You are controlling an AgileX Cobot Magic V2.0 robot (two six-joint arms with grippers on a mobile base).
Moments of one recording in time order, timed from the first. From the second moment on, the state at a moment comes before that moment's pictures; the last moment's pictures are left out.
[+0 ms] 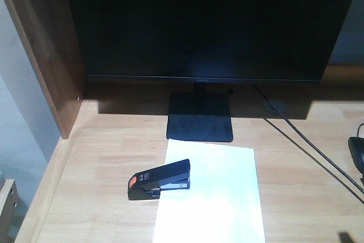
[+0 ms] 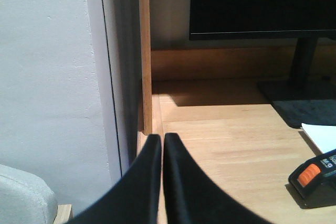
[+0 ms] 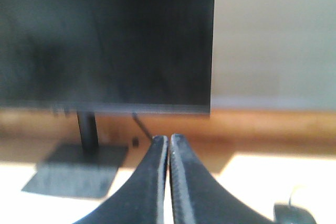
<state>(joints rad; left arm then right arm) -0.04 -0.01 0.02 -0.14 0.21 0.13 0.05 0.19 -0.13 -0.06 0.08 0.05</state>
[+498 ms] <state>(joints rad) -0.04 -0.01 0.02 -0.14 0.21 0.13 0.02 -0.01 0.03 -0.05 0.12 0.05</state>
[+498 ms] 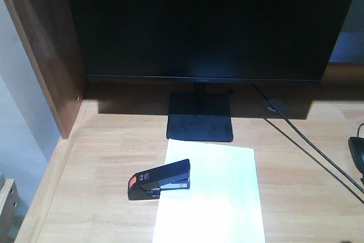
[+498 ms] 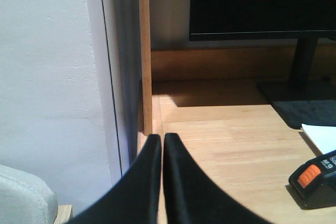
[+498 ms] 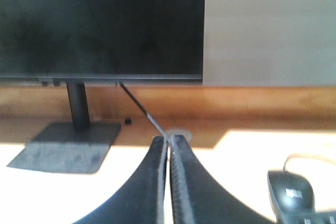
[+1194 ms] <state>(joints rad) -0.04 -0.01 0.02 -0.14 0.21 0.13 0.02 -0.01 0.03 -0.05 0.13 0.05</state>
